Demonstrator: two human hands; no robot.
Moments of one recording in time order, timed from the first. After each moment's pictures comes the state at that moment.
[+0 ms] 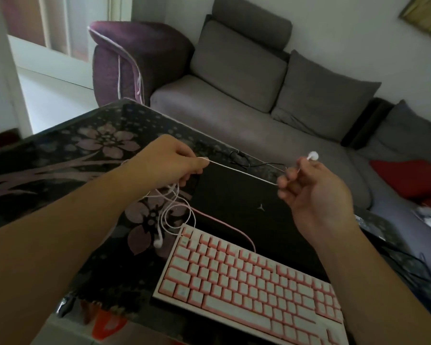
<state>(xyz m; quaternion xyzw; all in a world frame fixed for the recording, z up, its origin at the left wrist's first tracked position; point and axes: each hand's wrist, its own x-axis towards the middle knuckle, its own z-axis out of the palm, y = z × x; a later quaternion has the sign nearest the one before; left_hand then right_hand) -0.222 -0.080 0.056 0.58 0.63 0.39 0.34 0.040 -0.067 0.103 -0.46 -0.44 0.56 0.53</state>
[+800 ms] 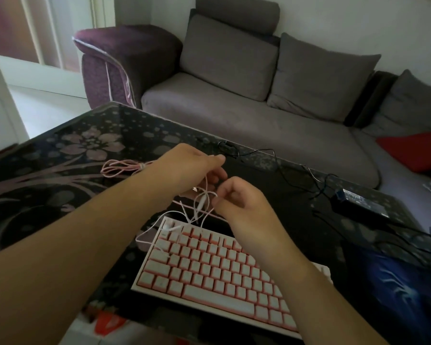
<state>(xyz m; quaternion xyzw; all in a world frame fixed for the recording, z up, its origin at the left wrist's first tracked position) -0.128 -0.089 0.079 0.50 0.64 0.39 0.43 0.029 -0.107 0.061 -0.52 -0.68 0.44 0.26</state>
